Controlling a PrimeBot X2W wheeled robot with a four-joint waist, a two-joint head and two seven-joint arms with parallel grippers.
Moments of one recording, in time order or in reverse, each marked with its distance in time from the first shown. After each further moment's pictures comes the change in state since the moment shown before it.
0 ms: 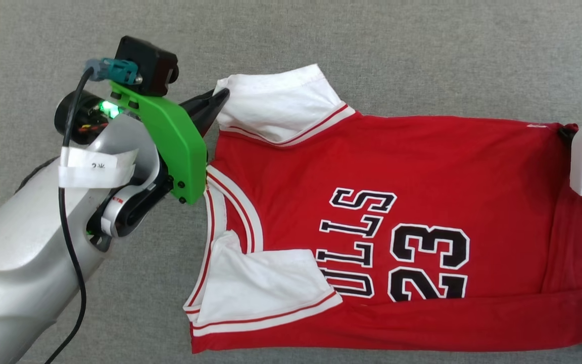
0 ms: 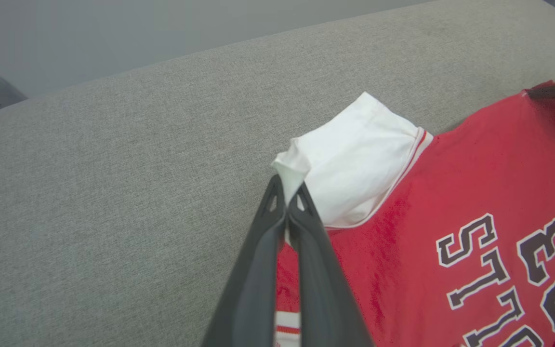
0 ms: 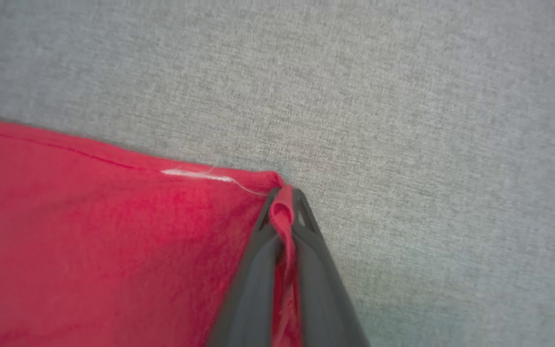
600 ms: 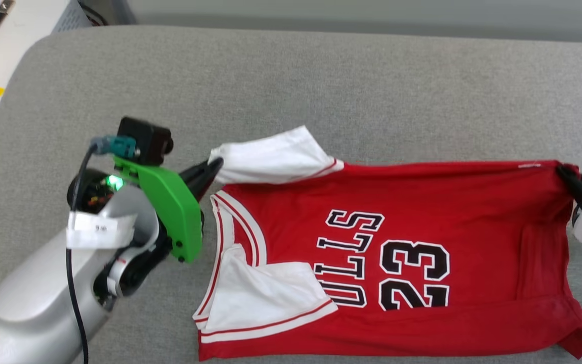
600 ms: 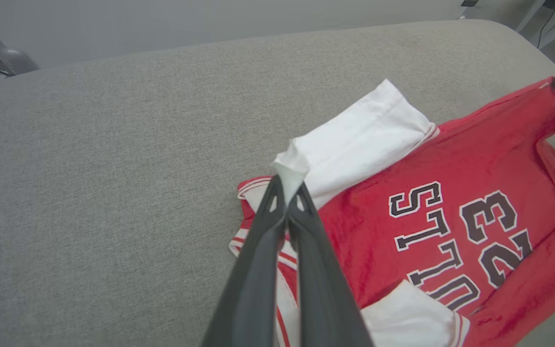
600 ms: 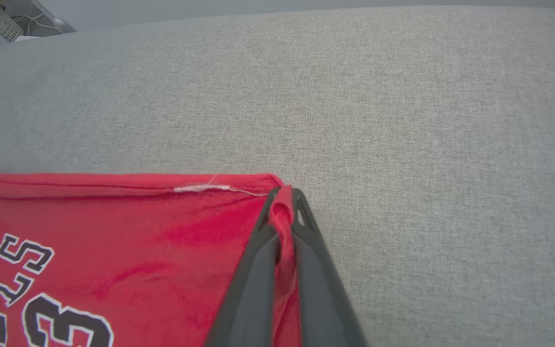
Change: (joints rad) left arm 0.196 0.018 -0.002 0.013 -0.051 0.013 -0.091; right arm 0.225 -0.012 -0.062 -0.053 0.216 0.000 -0.283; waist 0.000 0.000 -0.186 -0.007
